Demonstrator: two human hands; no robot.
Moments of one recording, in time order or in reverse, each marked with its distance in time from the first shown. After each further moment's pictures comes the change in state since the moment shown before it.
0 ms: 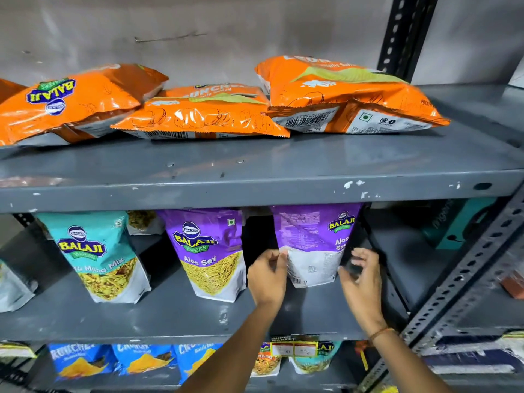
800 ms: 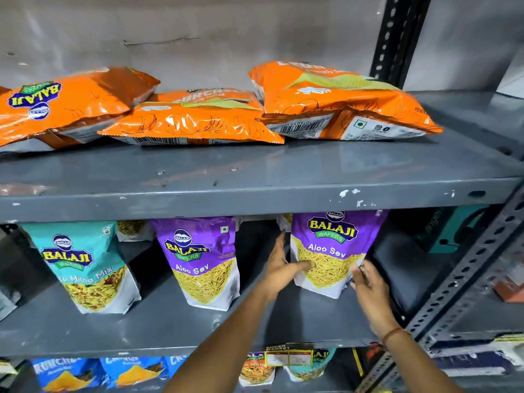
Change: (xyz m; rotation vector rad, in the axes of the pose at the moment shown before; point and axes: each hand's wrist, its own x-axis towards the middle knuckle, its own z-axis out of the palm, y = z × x) left_hand 0.033 0.018 0.024 -0.211 -0.613 -0.171; right_hand 0.024 0.044 -0.023 0.021 -0.186 0.173
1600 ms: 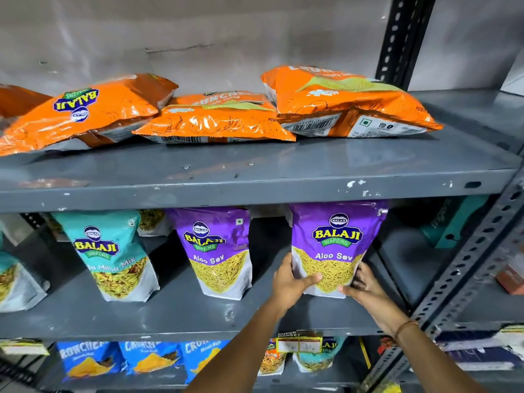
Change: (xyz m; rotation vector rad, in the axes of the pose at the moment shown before) left_hand -0.040 -0.034 0.003 -0.028 0.032 0.060; right_hand -0.018 -0.005 -0.001 0.154 -0.399 0.197
